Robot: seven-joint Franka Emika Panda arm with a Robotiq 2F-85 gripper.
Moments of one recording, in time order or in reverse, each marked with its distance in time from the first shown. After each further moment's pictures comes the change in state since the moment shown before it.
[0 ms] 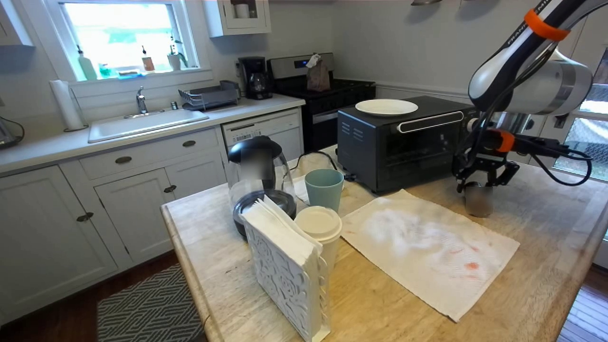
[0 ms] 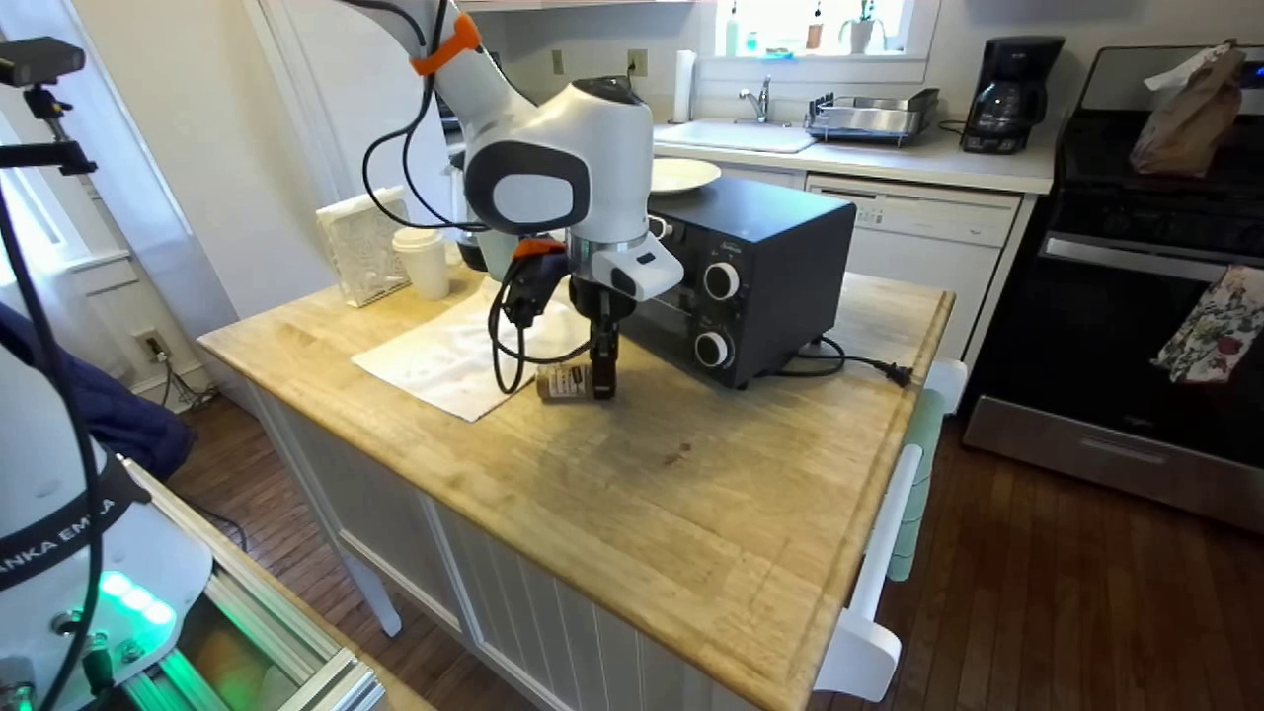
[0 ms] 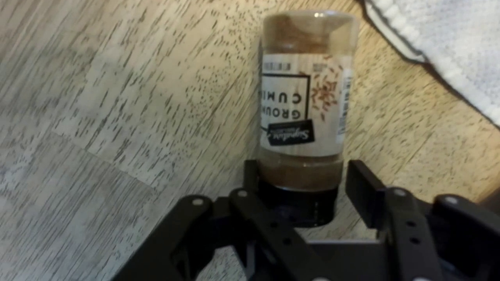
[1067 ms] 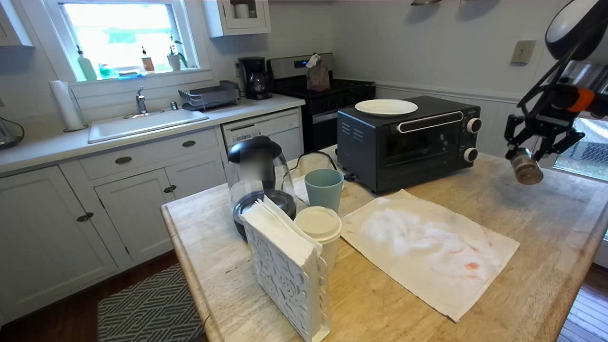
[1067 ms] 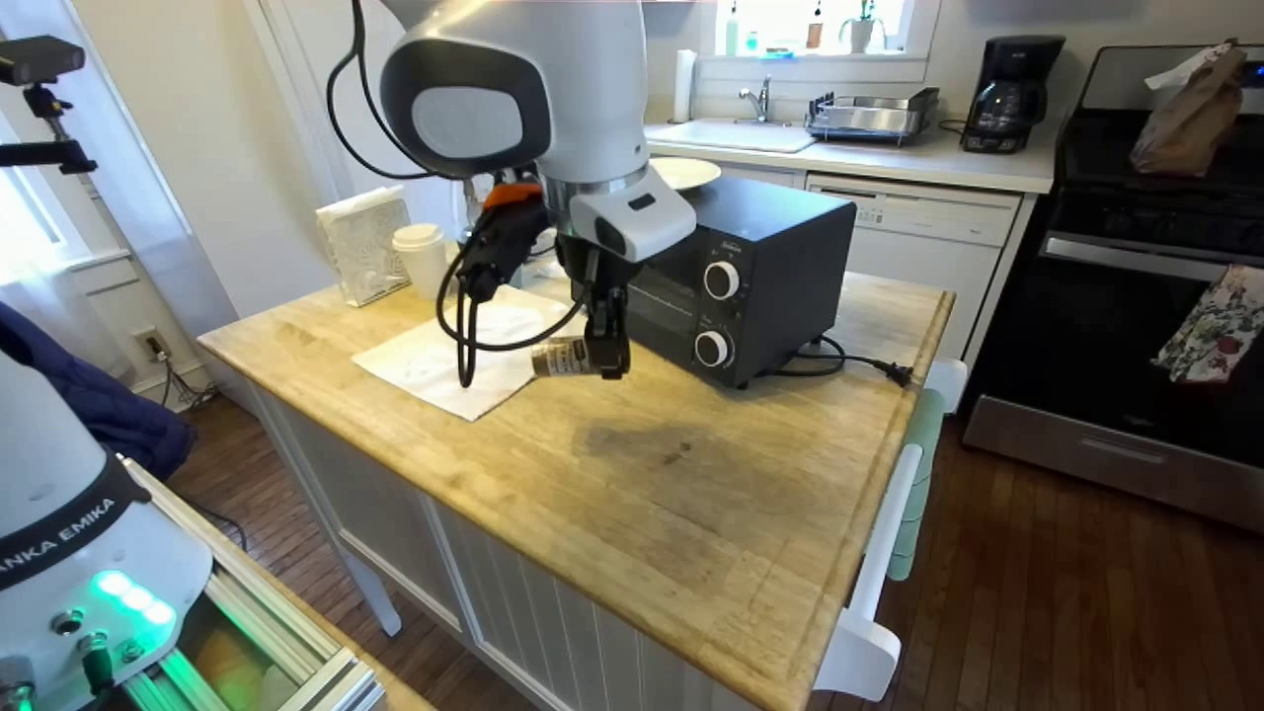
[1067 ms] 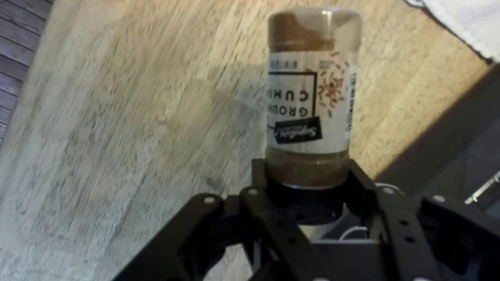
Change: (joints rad) arm -0.065 -0.323 -0.135 -0.175 -0.040 -0.018 -0.048
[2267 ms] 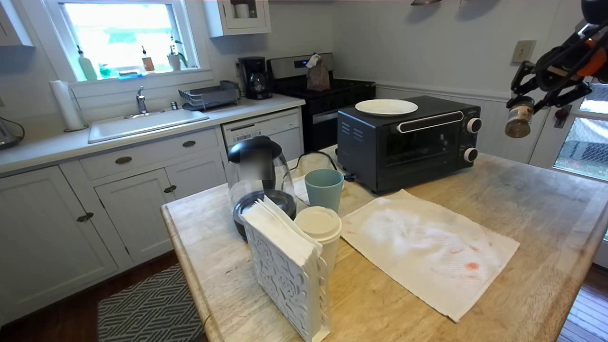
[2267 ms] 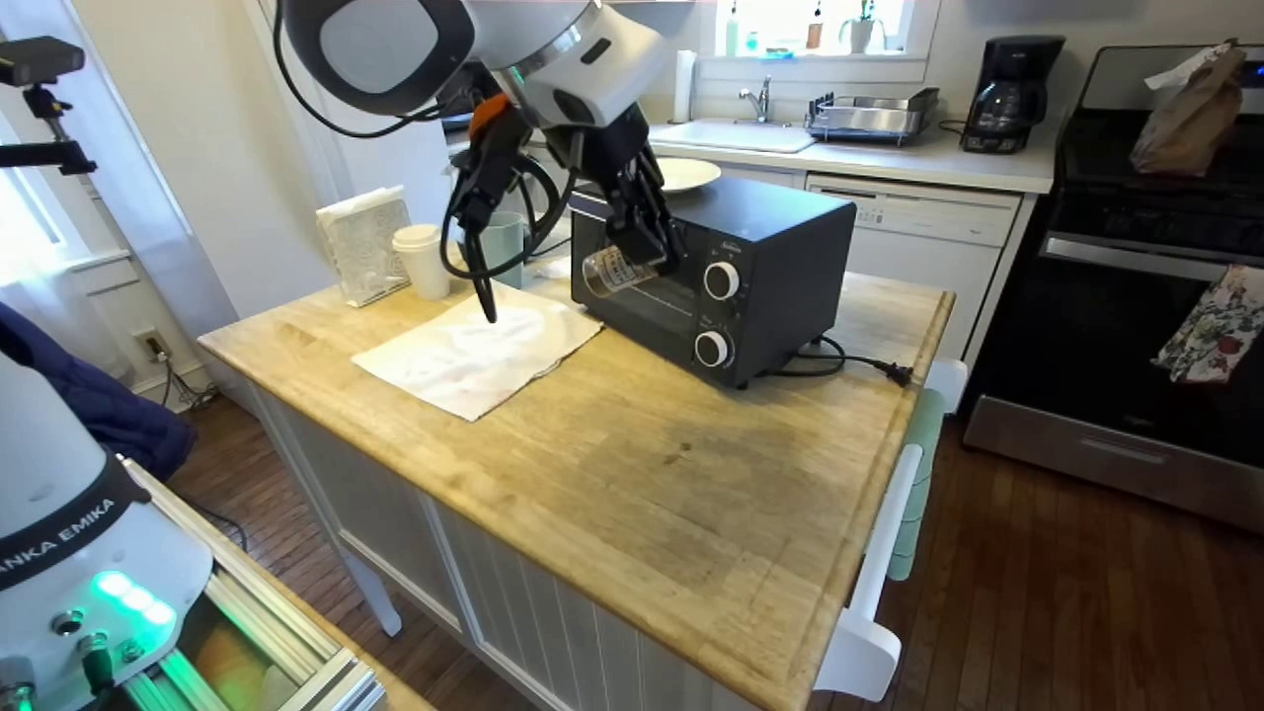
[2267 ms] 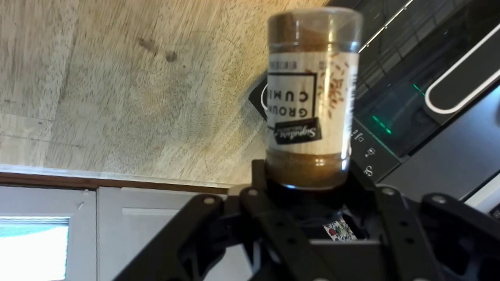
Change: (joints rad) arm -0.001 -0.209 0.037 -0.103 -0.021 0.348 0.066
